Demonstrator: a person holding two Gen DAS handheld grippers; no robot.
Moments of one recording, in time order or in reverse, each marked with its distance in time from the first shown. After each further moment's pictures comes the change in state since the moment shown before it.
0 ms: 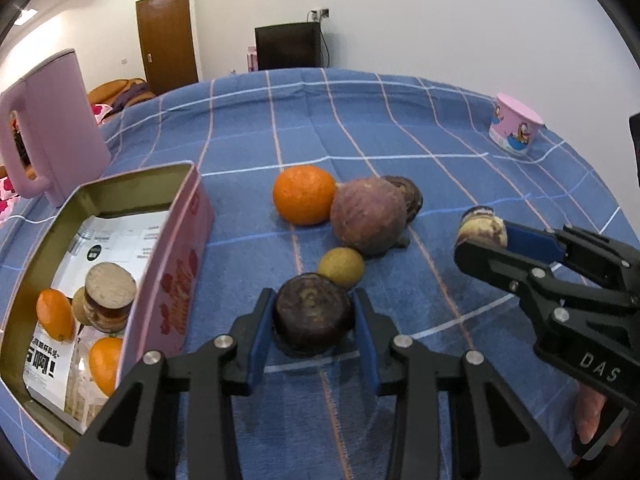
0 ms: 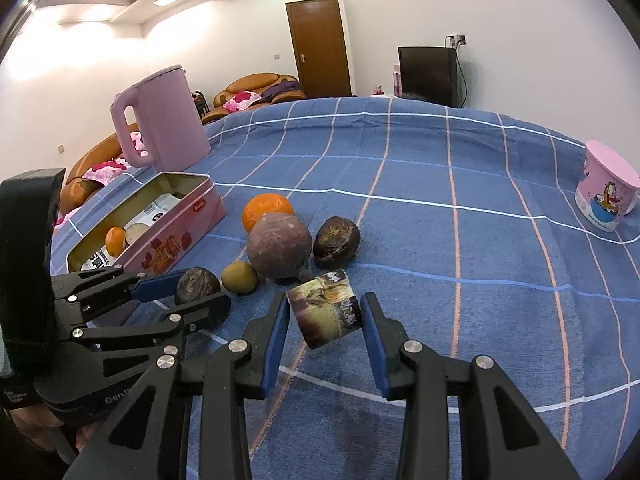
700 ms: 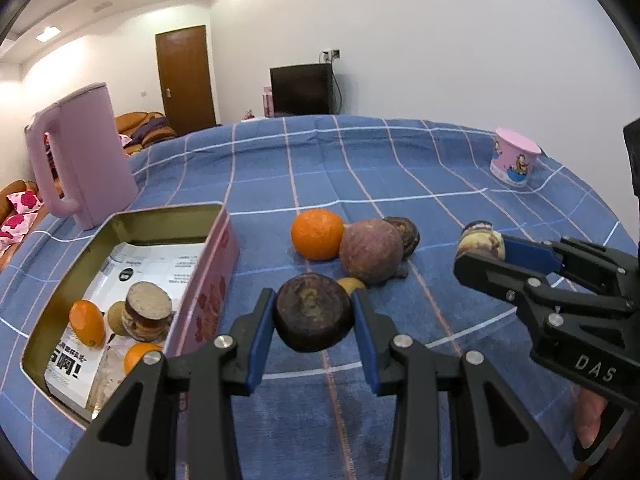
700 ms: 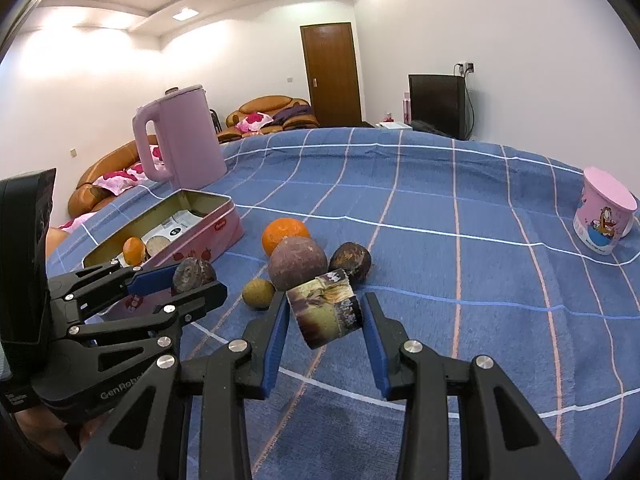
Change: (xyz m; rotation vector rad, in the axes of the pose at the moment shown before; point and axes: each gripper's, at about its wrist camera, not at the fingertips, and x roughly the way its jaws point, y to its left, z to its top) left arm -0.031 -0.002 -0.006 -0.005 -0.170 0.062; right arm -0.018 0.008 -0.002 -0.038 -0.098 0.020
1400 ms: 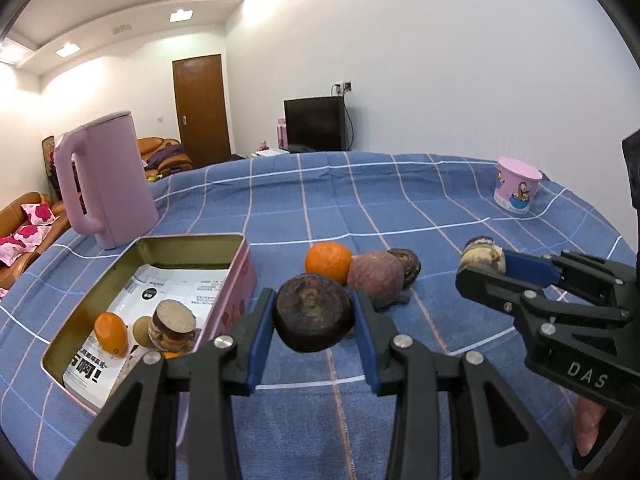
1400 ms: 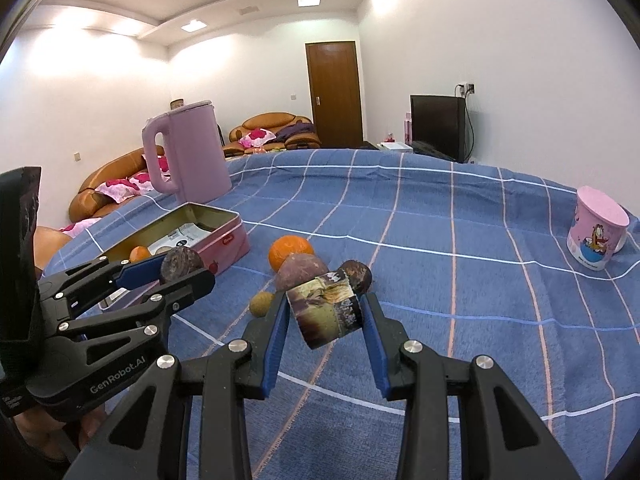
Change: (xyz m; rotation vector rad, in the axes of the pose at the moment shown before) left arm -0.023 -0.002 -0.001 -0.008 -0.124 0.047; right arm -0.016 0.006 -0.002 -0.031 -0.075 -0.005
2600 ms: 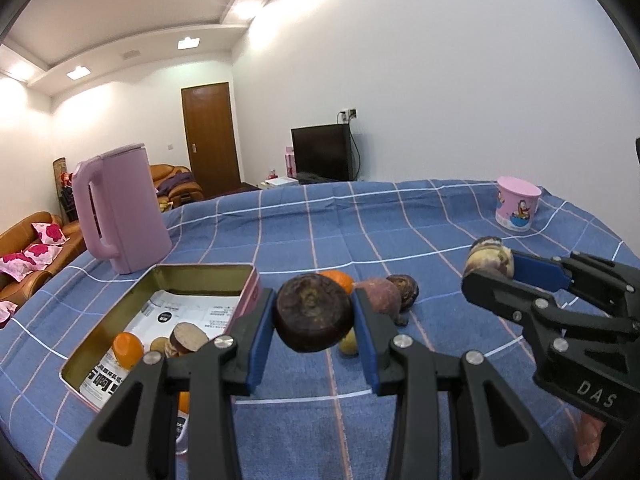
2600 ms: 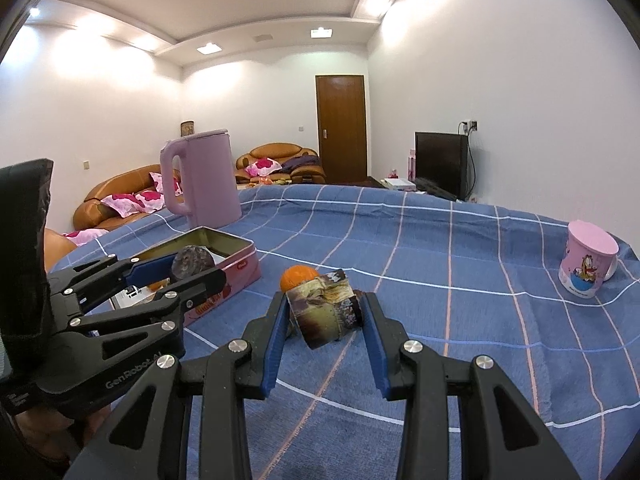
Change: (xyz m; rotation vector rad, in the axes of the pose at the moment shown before) left arm -0.020 -0.005 0.002 0.018 -0.114 0.041; right arm -0.030 0.010 -0.008 -0.055 -0.138 0.003
